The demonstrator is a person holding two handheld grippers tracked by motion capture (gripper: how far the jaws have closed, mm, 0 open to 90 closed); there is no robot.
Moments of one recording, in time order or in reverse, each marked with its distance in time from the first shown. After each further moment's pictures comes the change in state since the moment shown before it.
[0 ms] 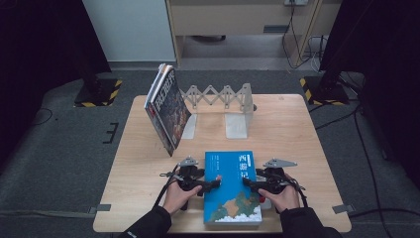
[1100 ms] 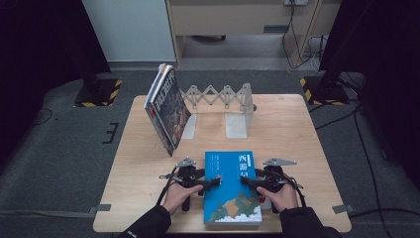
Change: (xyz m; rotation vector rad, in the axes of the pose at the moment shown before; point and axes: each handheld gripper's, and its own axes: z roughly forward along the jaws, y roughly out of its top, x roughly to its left) left arm 0.002 -0.004 -0.001 -0.058 -0.004 -0.039; right arm -0.004 -0.001 0.008 -0.008 0.034 0.079
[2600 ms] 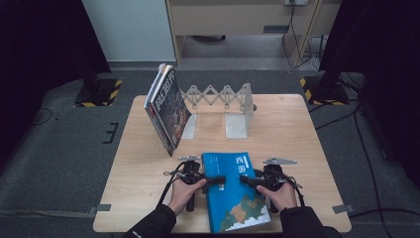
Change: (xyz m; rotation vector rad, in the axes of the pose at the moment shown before) left arm -0.015 0.017 0.005 0.091 -0.133 -0.153; right arm -0.001 0.001 0.003 -0.004 0.035 0.048
